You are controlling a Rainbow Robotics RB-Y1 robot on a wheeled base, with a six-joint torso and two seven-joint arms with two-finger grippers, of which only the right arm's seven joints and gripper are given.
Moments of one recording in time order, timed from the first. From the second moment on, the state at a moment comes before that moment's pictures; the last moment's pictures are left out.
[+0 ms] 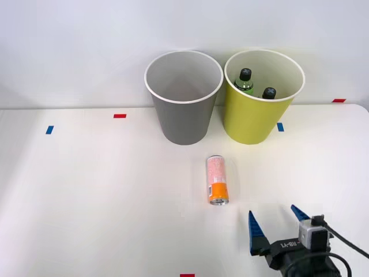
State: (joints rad) arm 0.74 -0.28 0.30 -2.17 0.21 0.04 1.21
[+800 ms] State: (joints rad) arm 0.36 -0.37 0.39 -2.47 -0.05 0.99 1.11
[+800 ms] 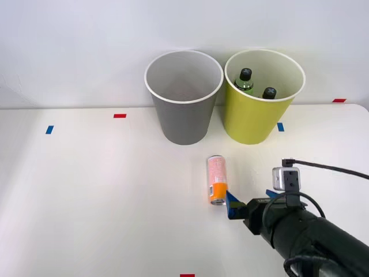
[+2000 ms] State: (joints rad) arm -0.10 -0.53 0.53 -2.33 -0.17 1.29 0.58
